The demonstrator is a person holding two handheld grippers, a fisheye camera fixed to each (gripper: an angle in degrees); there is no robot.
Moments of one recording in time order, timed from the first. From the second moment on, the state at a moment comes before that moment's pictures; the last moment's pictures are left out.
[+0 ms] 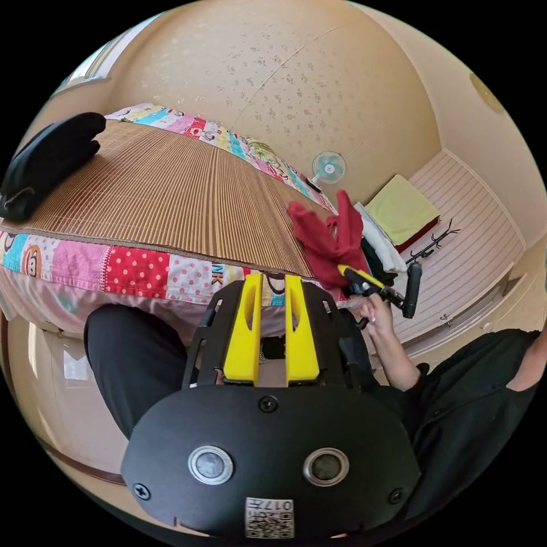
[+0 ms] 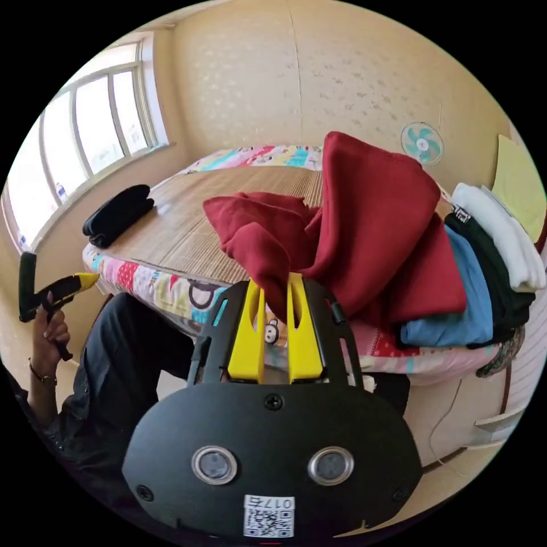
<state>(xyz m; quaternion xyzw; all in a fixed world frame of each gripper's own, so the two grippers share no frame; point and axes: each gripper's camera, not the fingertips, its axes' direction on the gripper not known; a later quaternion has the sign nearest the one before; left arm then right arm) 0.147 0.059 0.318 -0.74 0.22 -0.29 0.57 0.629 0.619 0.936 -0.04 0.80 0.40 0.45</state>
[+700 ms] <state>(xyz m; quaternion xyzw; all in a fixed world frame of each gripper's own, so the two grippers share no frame) 0.287 0.369 0.539 -0.81 0.30 -0.21 0.46 0.541 0.586 0.852 0.07 0.70 0.42 0.58</state>
